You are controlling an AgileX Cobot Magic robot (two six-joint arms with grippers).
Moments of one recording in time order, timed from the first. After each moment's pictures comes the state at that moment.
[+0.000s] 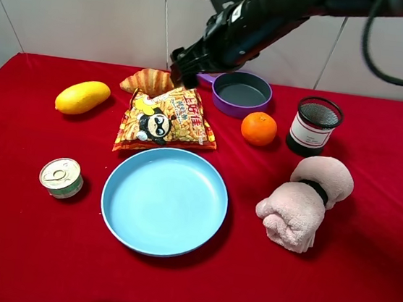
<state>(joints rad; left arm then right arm) -0.11 0.00 -0.49 0.04 1.05 -0.01 0.69 1.90 -1.42 0.08 0.43 -0.22</state>
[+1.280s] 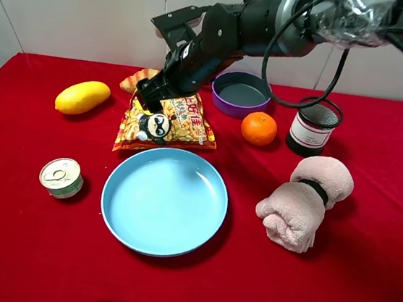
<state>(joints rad) -0.11 0.00 -0.49 0.08 1.05 -0.01 0.74 2.18 -1.59 0.12 0.36 -0.26</state>
